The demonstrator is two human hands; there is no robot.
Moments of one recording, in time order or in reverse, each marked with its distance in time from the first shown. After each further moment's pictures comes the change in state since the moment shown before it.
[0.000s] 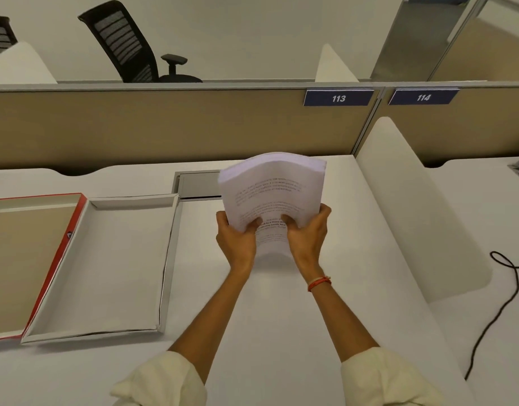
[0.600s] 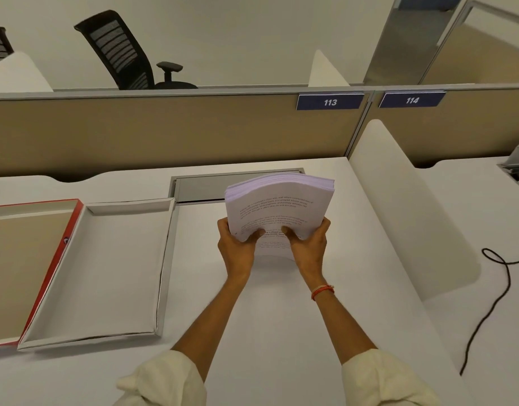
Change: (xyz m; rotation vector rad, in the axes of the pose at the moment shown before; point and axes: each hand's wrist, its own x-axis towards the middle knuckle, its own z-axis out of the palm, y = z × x) left_hand -0.013 -0.013 -0.001 -0.016 -0.111 0.058; right_hand -0.010 0.025 -0.022 0.091 -0.064 0.017
